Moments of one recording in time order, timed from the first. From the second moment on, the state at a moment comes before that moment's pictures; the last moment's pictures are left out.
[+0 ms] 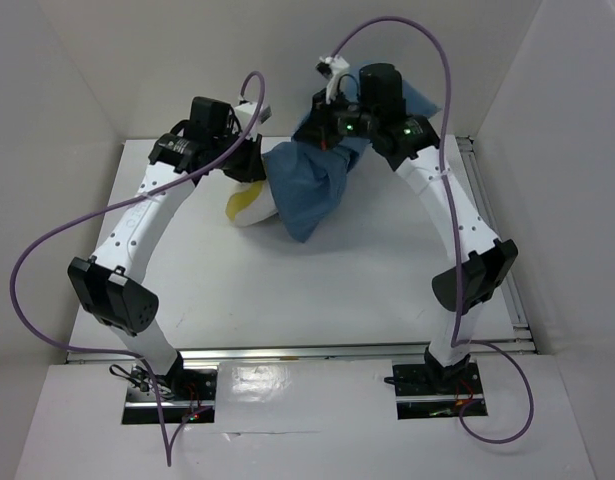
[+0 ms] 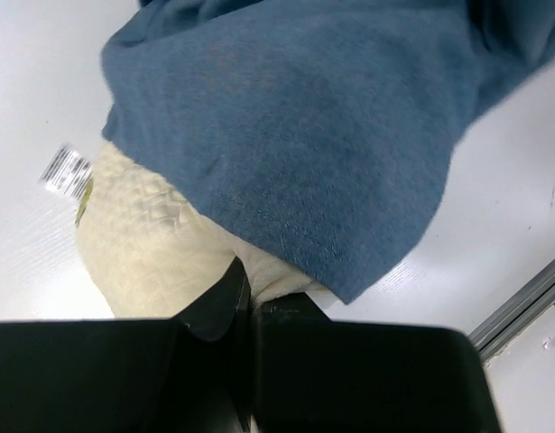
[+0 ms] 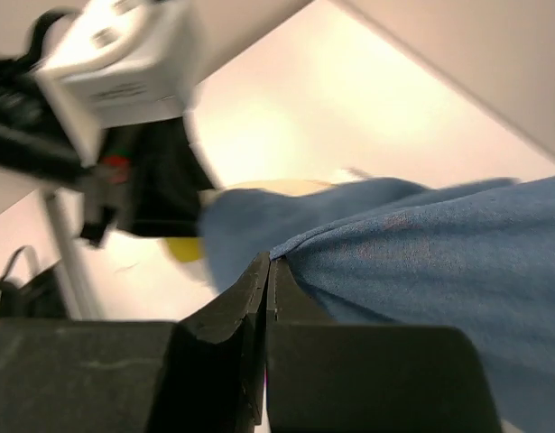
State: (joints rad) left arm -0.34 1.69 1.86 -0.86 0.30 0.02; right arm 0.43 1.82 2.13 -0.60 -0.55 0.07
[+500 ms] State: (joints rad) left arm -0.34 1.70 1.91 -0.88 0.25 0.02; right arm 0.52 1.87 2.12 -0.77 -0.71 0.11
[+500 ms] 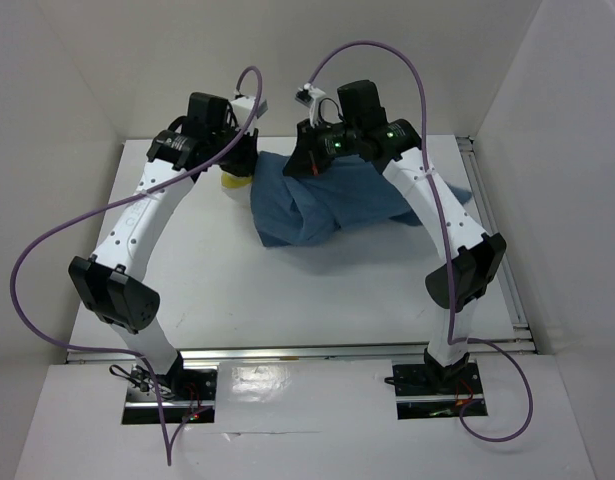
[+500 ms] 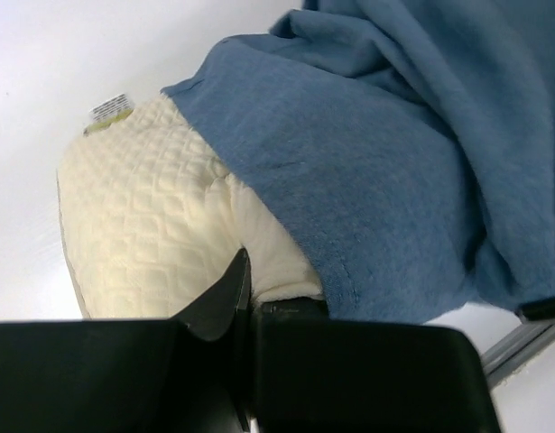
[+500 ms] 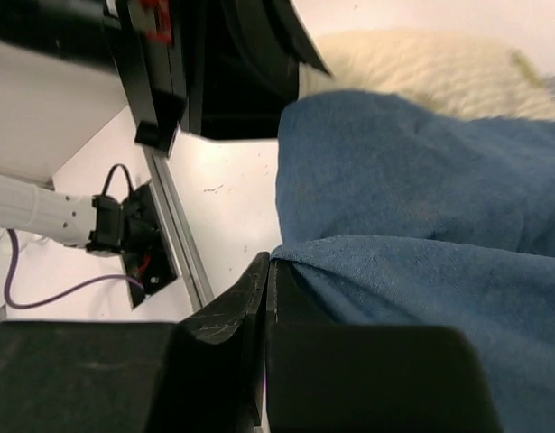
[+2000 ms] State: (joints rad) left arm -0.30 1.56 1.70 -0.74 0.26 -0.06; right arm 0.33 2.00 2.28 -0.73 -0.89 0.22
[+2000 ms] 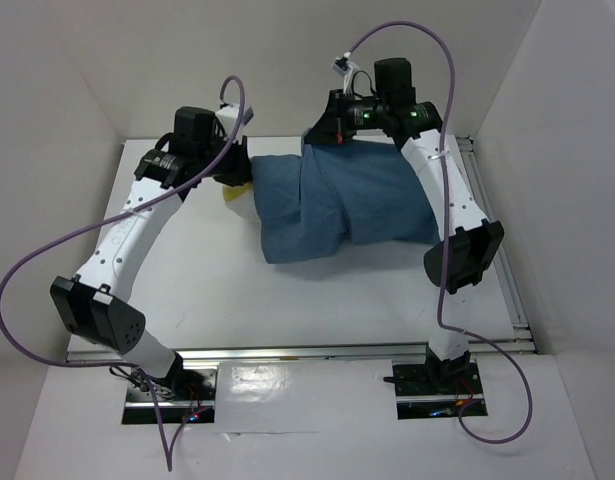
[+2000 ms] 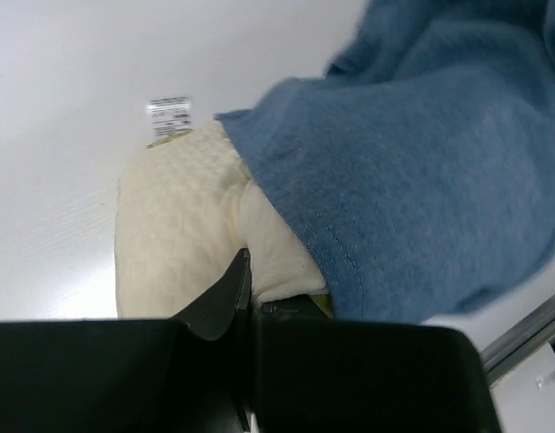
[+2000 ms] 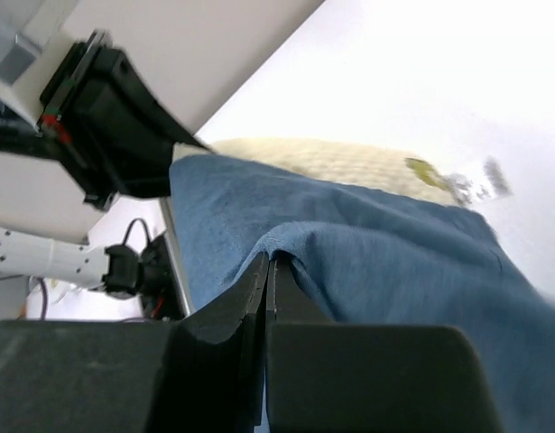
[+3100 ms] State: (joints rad) left arm -0.35 1.66 1.67 -0.68 0.28 -0.20; right arm 0.38 1.91 2.25 -0.81 -0.63 0.13
